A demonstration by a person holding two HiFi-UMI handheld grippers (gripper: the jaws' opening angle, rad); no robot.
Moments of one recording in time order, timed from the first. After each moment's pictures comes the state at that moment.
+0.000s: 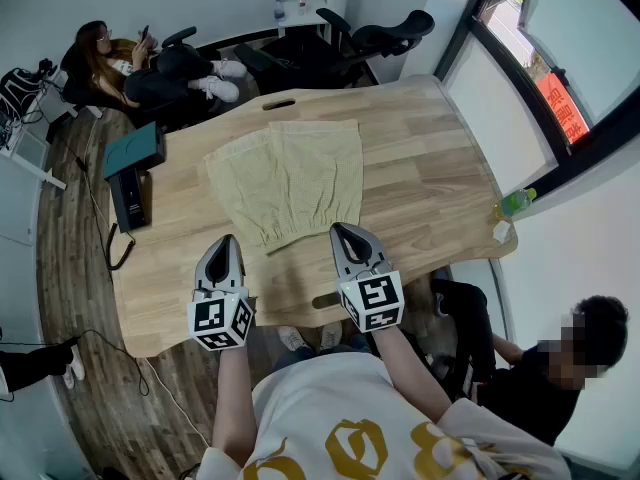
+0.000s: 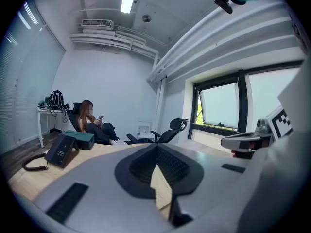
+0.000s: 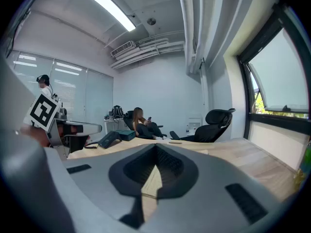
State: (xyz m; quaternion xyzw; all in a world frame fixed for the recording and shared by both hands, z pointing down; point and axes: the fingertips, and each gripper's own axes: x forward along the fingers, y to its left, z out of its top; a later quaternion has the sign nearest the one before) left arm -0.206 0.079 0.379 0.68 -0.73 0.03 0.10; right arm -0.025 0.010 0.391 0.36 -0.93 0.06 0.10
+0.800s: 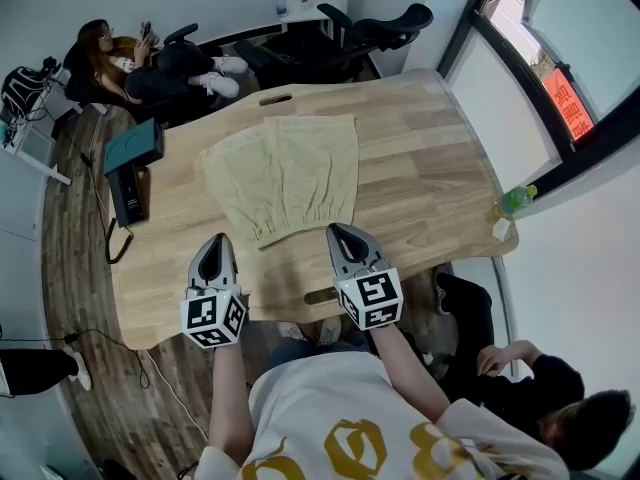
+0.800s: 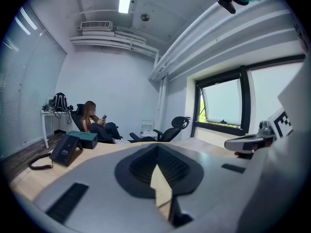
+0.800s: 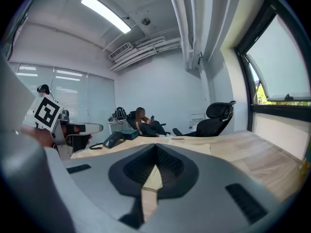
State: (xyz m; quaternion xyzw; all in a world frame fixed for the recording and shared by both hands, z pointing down) left arm -0.198 0.084 0.383 0.66 -0.74 0.05 0.10; right arm -0.008 0.013 0.408 0.34 -0.93 0.10 0.10
